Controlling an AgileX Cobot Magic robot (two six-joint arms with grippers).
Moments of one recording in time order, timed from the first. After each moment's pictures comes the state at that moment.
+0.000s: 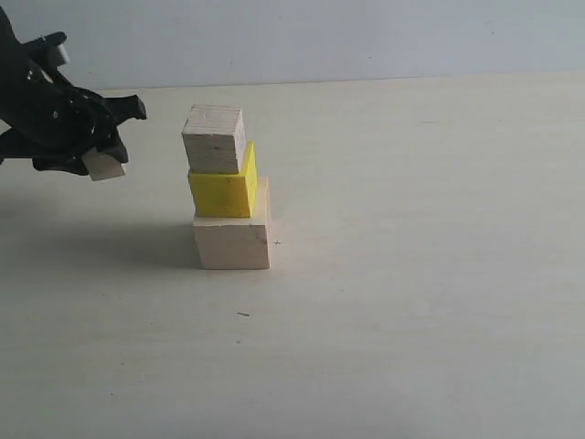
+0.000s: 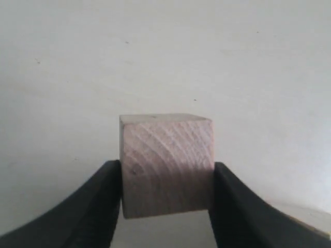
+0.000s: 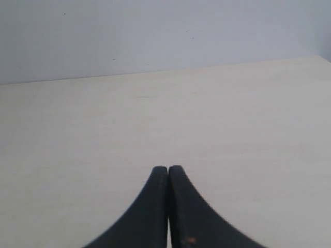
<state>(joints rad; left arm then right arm) -0.24 1.82 -1.18 -0.06 0.57 -0.41 0.00 0.01 0.00 0.05 0.34 0.01</state>
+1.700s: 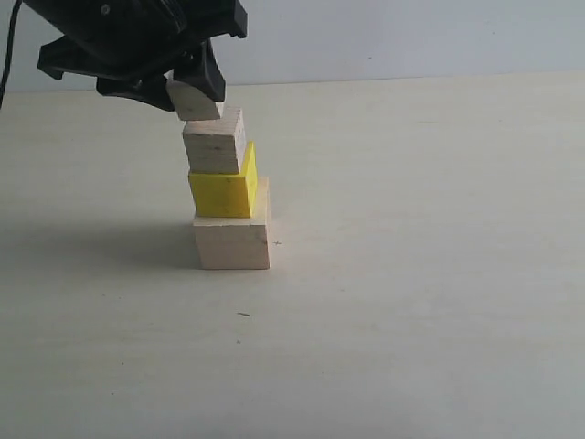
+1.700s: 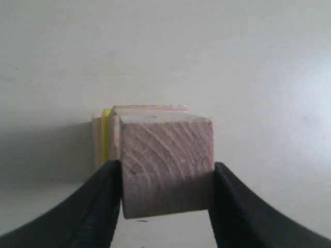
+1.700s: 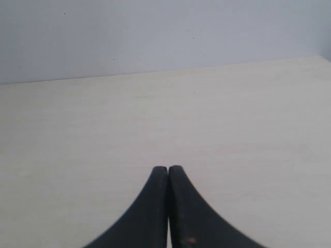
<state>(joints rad) -0.59 1.61 -1.39 -0.09 0.88 -0.42 0.00 0.01 0.00 0.05 0.34 0.01</state>
